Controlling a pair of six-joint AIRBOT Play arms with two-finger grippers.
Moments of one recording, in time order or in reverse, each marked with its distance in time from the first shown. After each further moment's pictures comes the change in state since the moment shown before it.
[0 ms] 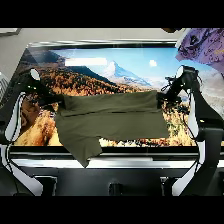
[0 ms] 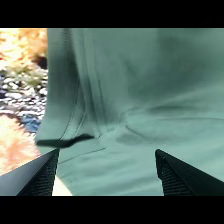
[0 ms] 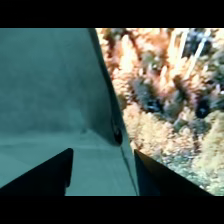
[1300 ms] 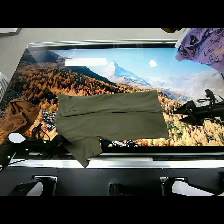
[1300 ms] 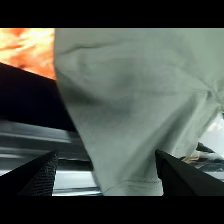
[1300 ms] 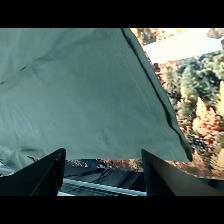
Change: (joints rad) left arm 0.129 0.998 -1.431 -0.497 0.501 0.011; right arm -0.454 0.580 -0.759 0.505 -0.179 -0.203
